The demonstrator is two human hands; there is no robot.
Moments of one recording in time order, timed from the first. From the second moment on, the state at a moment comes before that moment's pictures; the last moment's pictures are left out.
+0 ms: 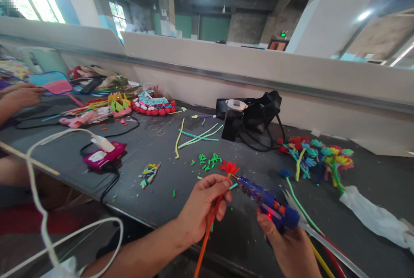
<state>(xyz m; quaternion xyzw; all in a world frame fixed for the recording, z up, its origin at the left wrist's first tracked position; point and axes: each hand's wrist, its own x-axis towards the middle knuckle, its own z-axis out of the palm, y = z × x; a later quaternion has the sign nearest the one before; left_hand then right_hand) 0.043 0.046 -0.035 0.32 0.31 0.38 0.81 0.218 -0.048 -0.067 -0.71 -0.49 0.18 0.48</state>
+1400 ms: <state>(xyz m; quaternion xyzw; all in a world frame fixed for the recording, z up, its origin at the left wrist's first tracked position) 0.032 0.065 -0.031 0.32 0.31 0.44 0.78 0.302 -0.009 -0.081 -0.76 -0.61 0.00 0.24</state>
